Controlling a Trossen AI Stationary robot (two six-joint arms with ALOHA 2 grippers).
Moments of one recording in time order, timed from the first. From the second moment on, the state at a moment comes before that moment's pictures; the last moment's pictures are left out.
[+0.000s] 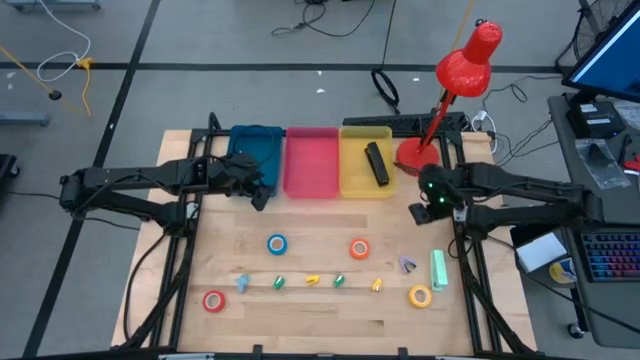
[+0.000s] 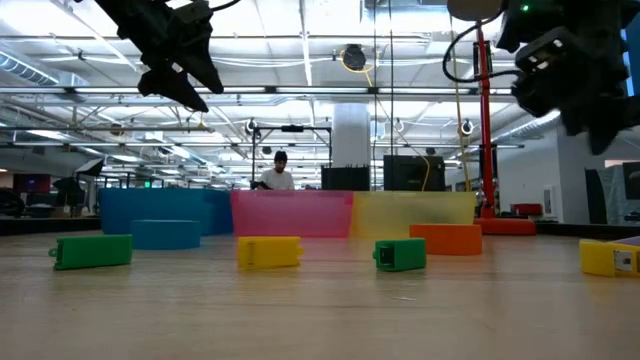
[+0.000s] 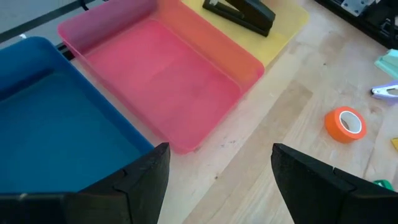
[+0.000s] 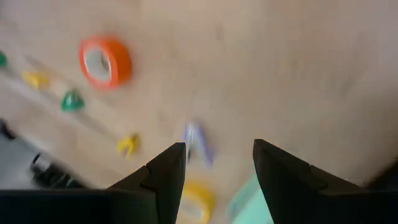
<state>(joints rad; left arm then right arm) 0.16 1.03 0.86 -0.57 -0.23 -0.50 -0.28 0.87 0.73 -1.12 -0.37 1.00</state>
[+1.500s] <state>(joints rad) 0.16 1.03 0.86 -0.57 -0.24 -0.42 0.51 1.01 0.73 -1.12 -0.34 2.17</state>
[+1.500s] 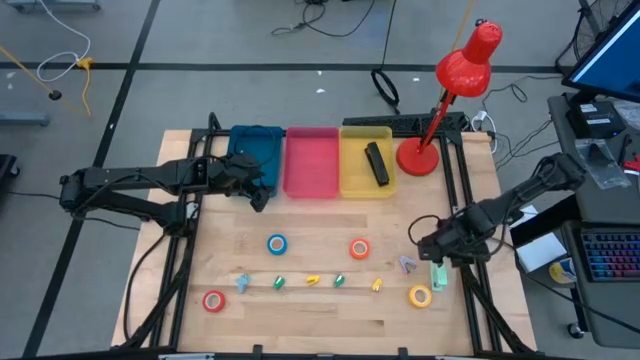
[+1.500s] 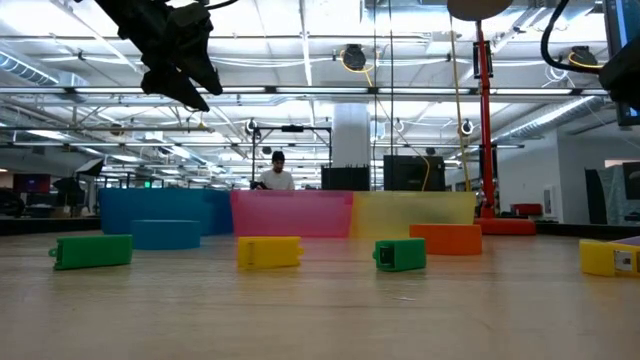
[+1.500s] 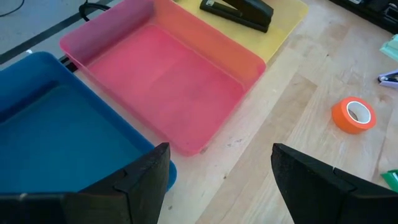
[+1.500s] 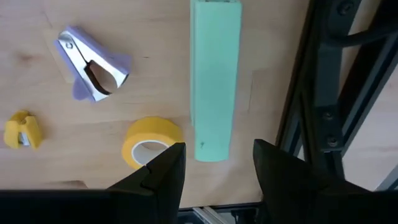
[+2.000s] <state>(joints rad) 0.16 1.03 0.86 -0.58 -0.24 -0.41 0.56 1.15 0.68 -1.00 -0.34 2.24</state>
